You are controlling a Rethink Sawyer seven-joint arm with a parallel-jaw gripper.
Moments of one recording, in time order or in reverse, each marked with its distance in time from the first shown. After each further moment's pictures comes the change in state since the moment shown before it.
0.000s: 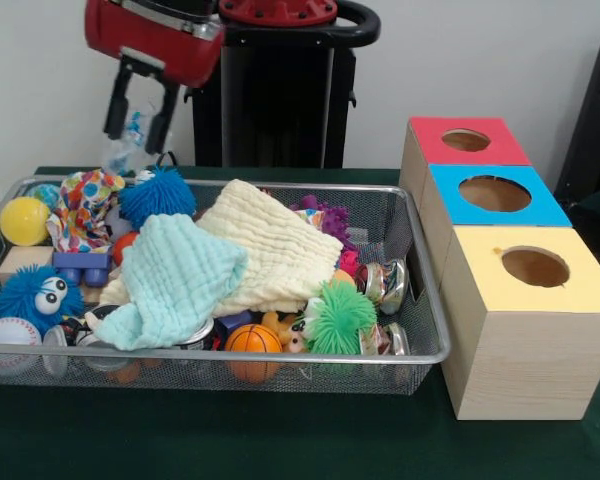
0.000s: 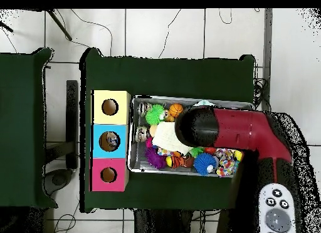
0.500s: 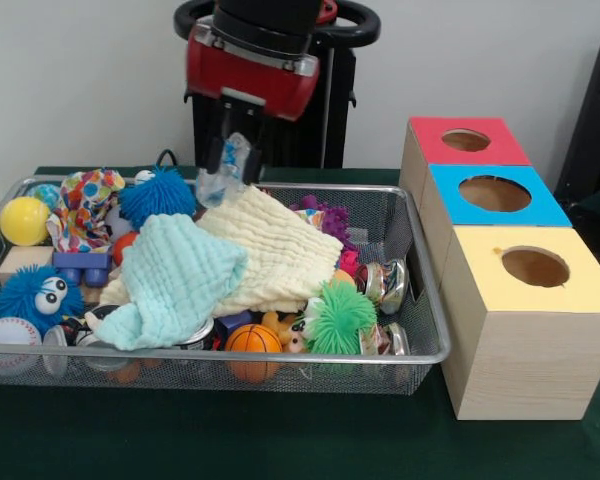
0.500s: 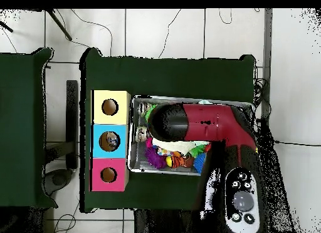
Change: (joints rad) arm 0.088 0.048 0.000 0.000 0.065 0.000 0.000
